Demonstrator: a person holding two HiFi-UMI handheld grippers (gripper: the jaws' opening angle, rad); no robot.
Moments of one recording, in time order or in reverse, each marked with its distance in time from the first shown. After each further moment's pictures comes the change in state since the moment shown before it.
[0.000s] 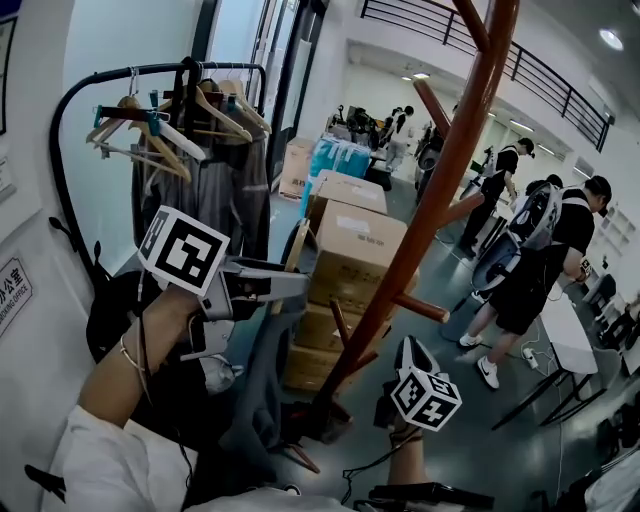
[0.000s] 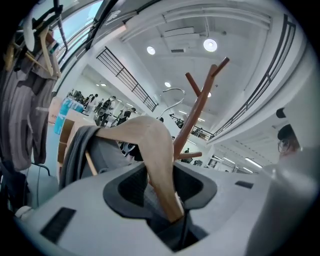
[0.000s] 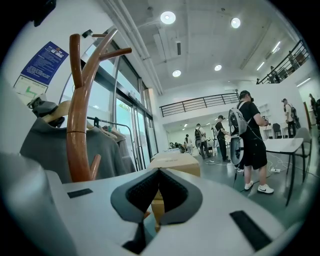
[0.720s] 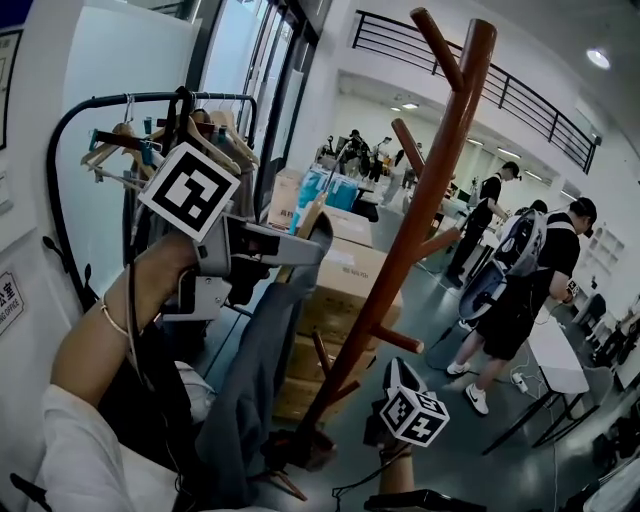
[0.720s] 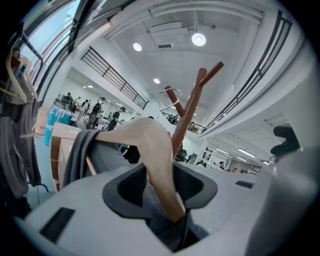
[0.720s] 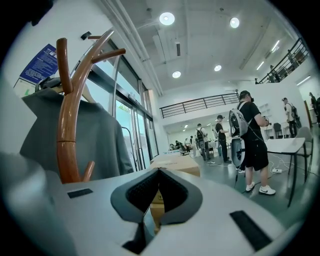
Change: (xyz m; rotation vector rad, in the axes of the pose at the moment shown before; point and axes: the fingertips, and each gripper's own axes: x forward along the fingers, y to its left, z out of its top) left arm 0.007 -0.065 0.075 0.012 0.044 -0.084; right arm 0.006 -0.012 0.011 0.008 -0.014 0.010
